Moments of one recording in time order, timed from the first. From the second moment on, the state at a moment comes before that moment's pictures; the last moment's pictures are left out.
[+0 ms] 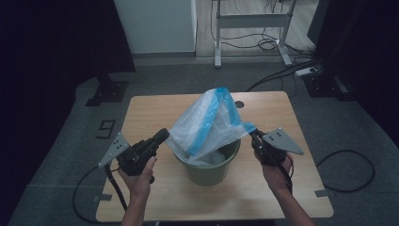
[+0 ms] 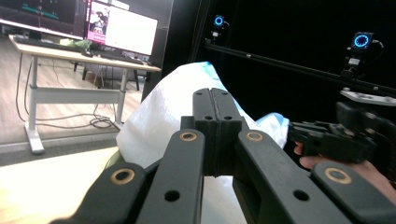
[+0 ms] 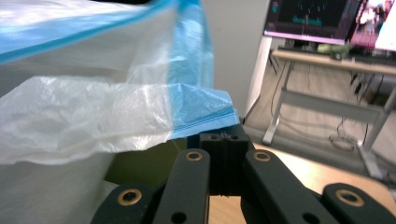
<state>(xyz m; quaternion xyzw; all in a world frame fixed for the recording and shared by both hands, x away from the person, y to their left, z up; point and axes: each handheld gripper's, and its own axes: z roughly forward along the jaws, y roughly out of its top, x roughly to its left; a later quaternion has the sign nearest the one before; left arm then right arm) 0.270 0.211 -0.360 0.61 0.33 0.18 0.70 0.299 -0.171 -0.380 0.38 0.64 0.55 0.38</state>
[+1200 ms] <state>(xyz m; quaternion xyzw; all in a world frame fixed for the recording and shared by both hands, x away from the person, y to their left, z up) 0.255 0.202 -0.401 0.61 0.34 0.13 0.70 0.291 -0.197 -0.364 0.38 0.63 0.61 0.29</state>
